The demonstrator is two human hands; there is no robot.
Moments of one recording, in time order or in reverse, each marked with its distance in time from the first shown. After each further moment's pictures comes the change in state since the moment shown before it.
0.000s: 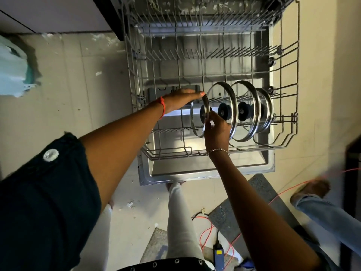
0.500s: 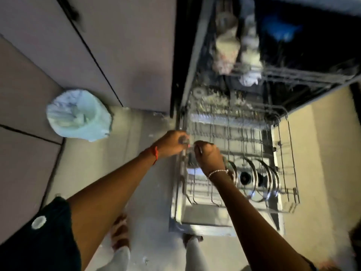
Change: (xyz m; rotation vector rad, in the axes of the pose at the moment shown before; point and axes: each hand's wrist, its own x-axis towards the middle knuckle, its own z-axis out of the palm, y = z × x) left_hand -0.216 -0.016 -0.144 0.148 0.424 0.284; right_hand -0.067 -0.245 -0.028 -0.283 -0.224 -0.478
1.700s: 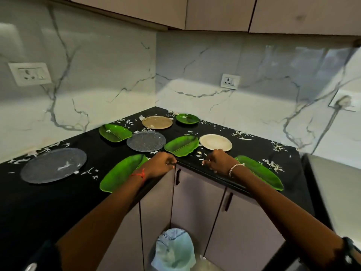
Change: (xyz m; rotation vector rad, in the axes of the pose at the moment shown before) left_hand -0.347 0.032 -0.553 0.264 0.792 0.063; right_hand 0.068 -0.607 -0.204 -0.253 -0.062 -0.757
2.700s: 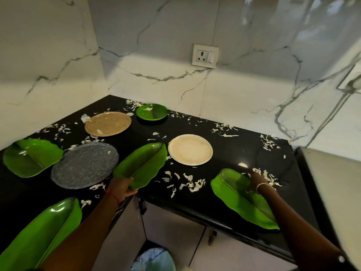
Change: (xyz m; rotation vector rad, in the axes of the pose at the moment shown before) left_hand 0.242 -0.100 0.090 -1.047 0.200 -0.924; right_hand 0.134 0.356 0.022 -0.025 -0.162 0.784
